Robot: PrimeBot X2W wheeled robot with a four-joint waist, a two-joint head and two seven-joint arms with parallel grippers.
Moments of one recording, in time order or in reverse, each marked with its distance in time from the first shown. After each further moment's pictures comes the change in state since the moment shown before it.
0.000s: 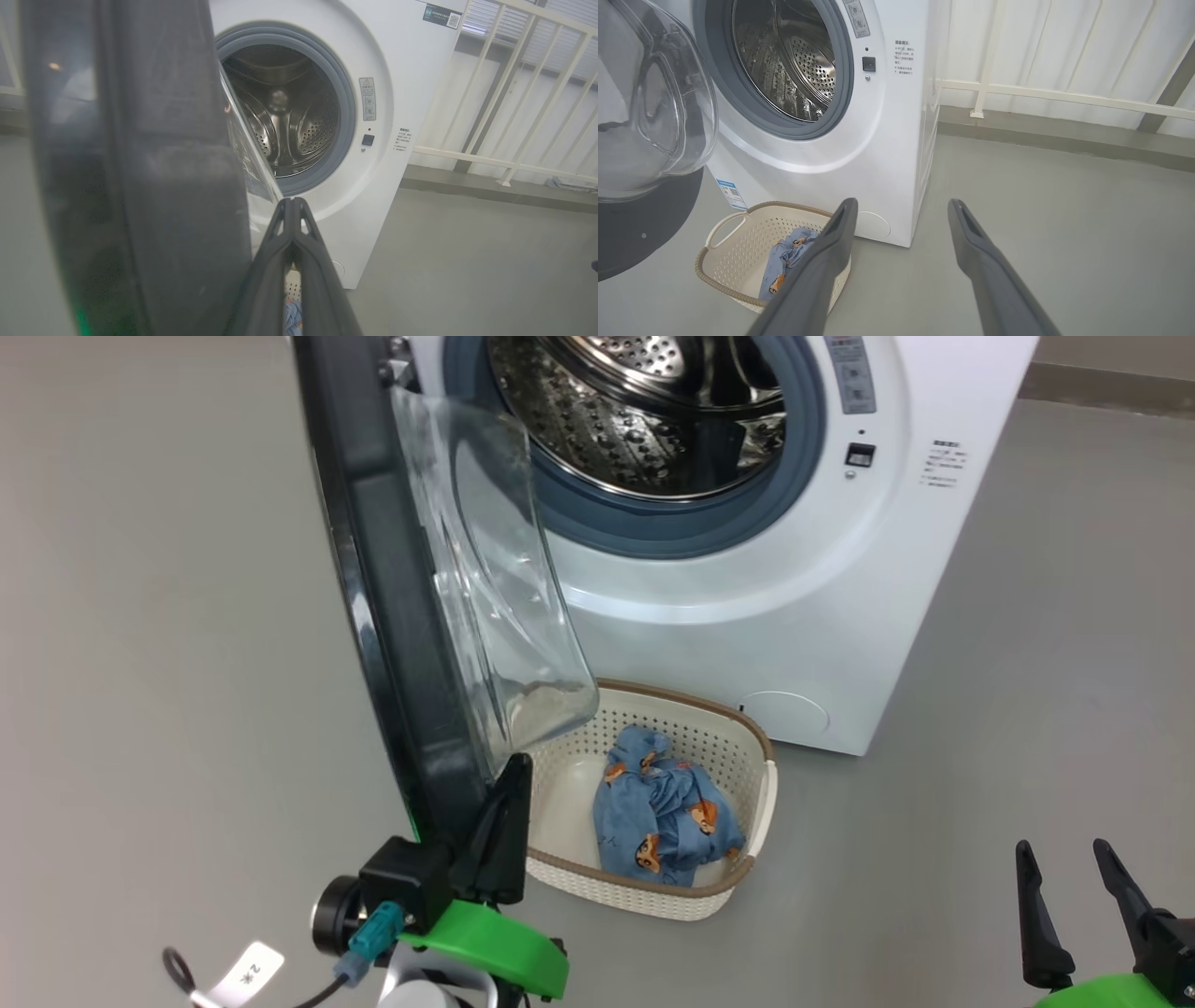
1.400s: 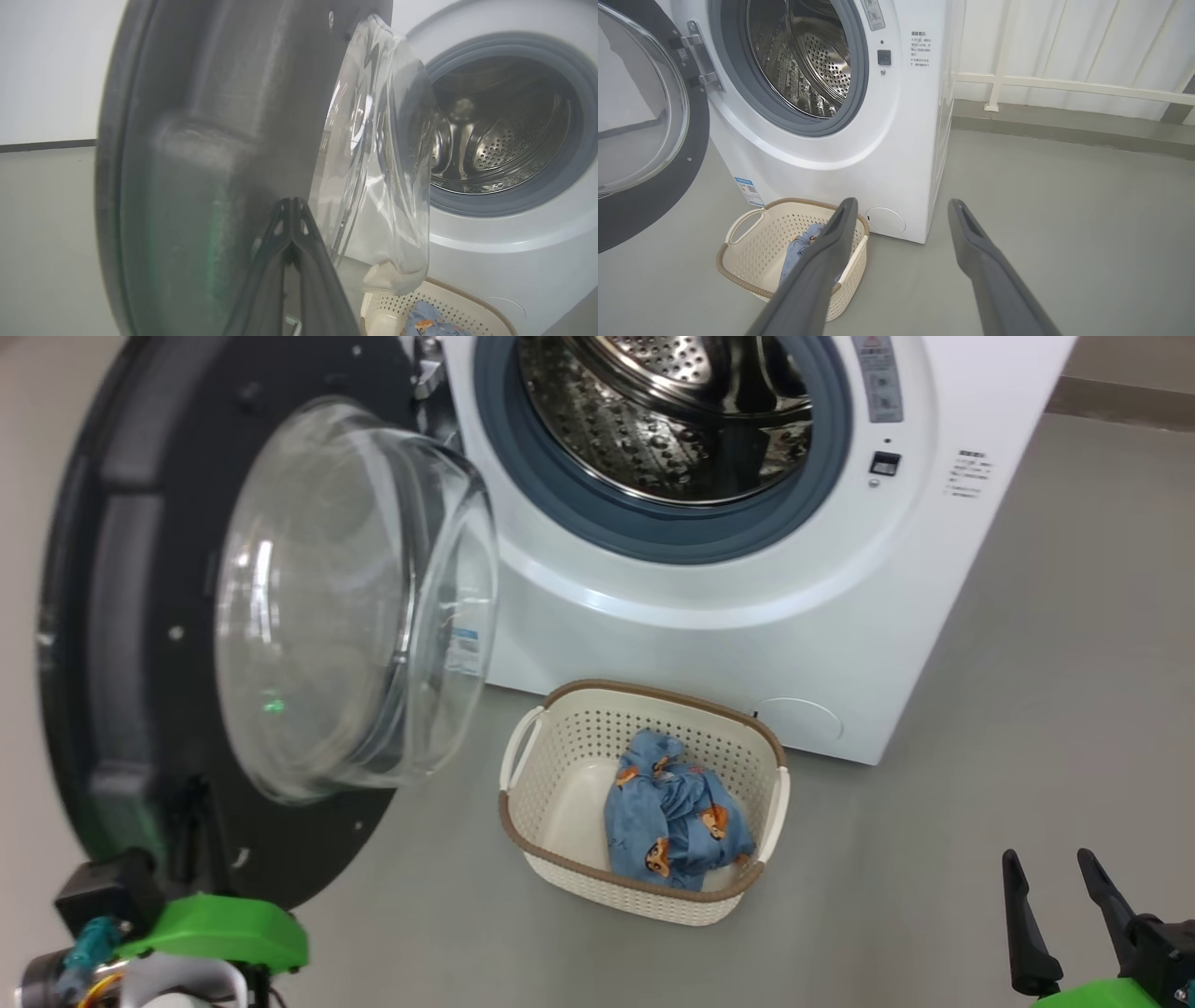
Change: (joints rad) left arm 0.084 0.211 0.285 -0.008 -0.093 0.144 0.017; right arm 0.004 0.001 0.021 0.022 0.026 0.000 -0.002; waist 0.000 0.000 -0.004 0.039
